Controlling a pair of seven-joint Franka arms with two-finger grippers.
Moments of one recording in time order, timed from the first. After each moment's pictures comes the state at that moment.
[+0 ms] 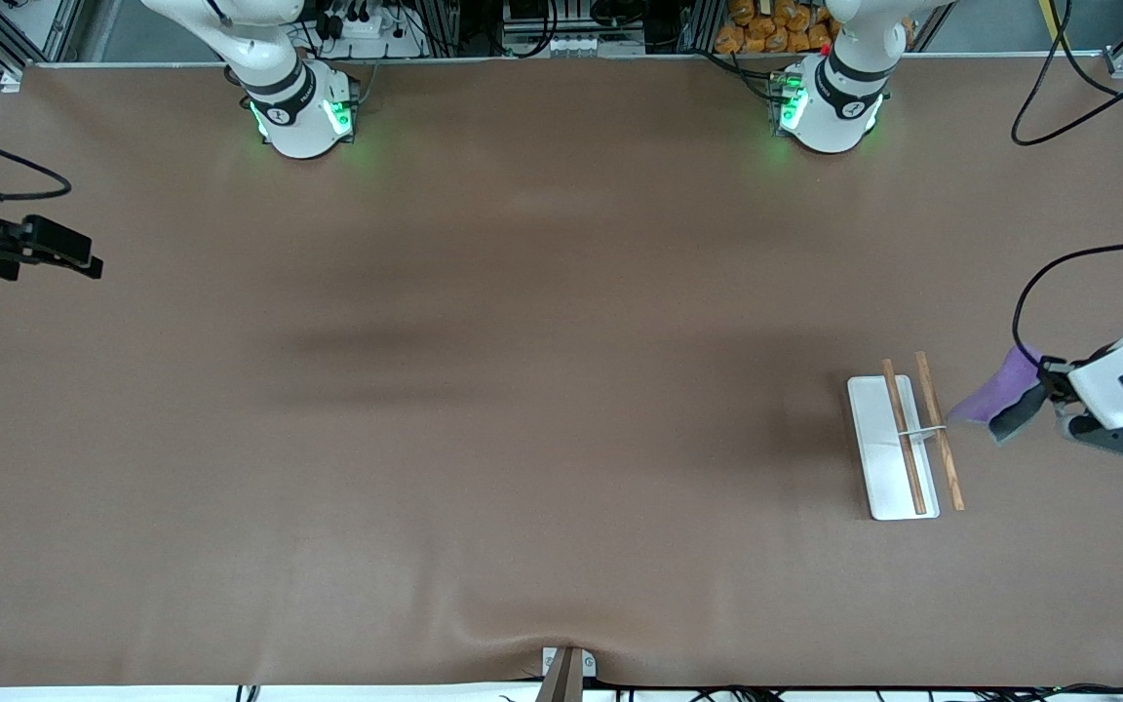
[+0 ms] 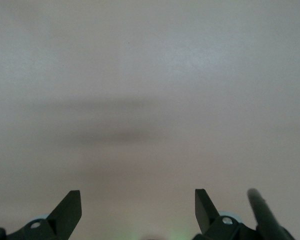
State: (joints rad) left arm 0.27 0.42 -0.27 -1.46 0.30 1.78 0.33; right arm -0.11 0.07 0.08 -1.47 0.03 1.44 -0.03
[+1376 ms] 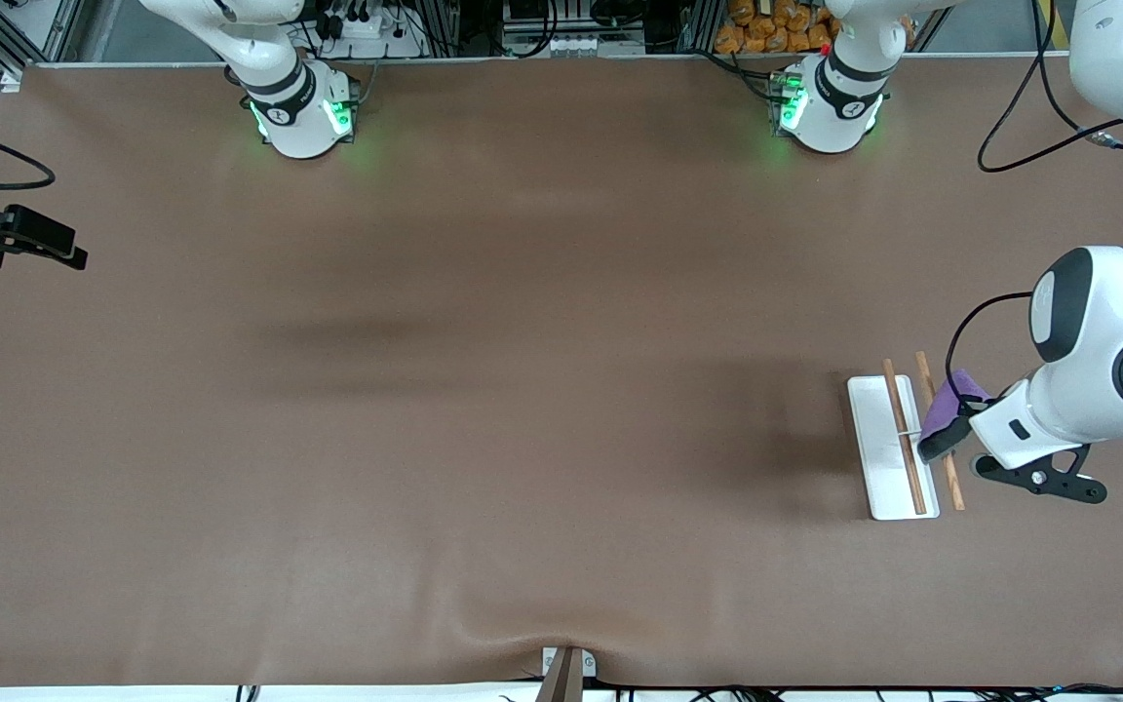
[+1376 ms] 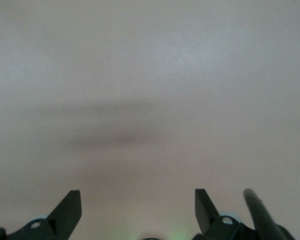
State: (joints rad) left arm 0.18 0.52 -0.27 -1.46 0.37 1.83 0.12; right arm -0.08 0.05 0.02 -1.49 0.03 1.45 -0.04
